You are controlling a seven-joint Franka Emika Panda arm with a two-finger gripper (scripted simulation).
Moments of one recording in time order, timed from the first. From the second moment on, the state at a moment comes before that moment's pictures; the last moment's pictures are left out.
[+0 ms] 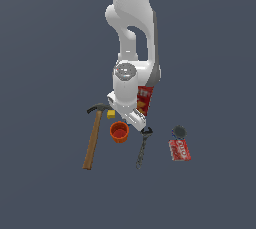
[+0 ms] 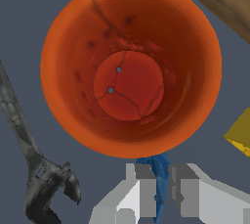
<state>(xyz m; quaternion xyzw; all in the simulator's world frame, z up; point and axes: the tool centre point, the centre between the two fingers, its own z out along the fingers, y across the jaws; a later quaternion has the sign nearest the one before) -0.012 -0.007 0.062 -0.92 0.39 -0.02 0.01</state>
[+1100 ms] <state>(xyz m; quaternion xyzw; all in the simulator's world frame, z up) 0.032 -0.048 0.182 -0.92 0.39 -0.01 0.01</state>
